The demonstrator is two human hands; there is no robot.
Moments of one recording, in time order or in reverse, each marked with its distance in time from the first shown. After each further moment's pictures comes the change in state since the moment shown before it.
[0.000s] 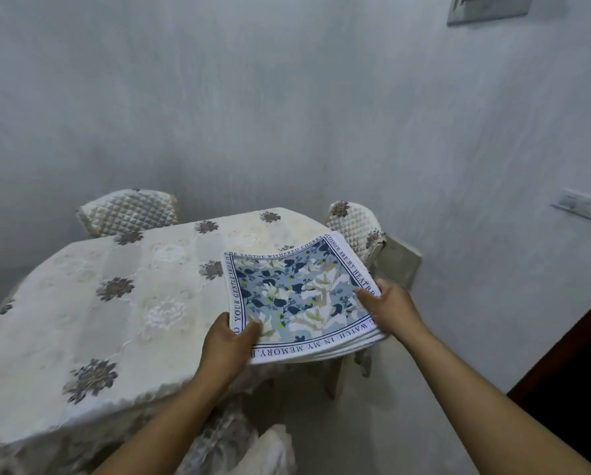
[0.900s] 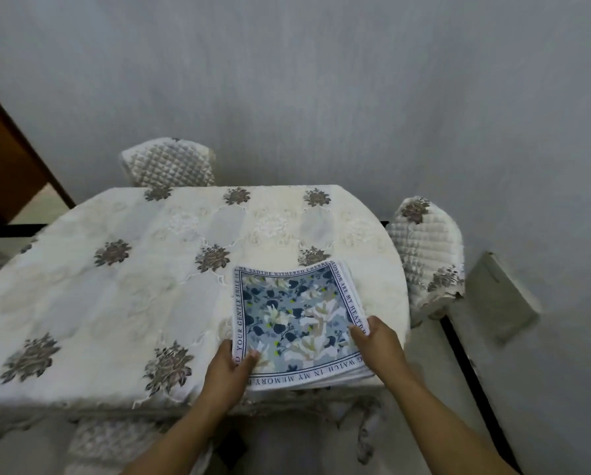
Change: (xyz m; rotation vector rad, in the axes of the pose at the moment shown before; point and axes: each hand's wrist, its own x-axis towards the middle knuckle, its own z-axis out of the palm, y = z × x) left_hand 0.236 -0.049 0.254 0.134 0.247 -0.332; right_hand 0.399 0.164 0.079 -0.234 -0.463 -0.108
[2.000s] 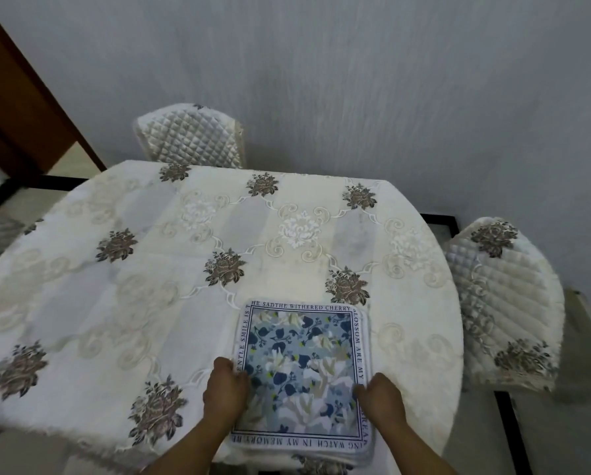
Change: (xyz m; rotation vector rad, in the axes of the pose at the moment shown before) left_hand 0.170 -0.055 0.032 0.248 0.168 -0.445; right_hand 0.150 0.014 0.098 -0.101 -0.289 0.277
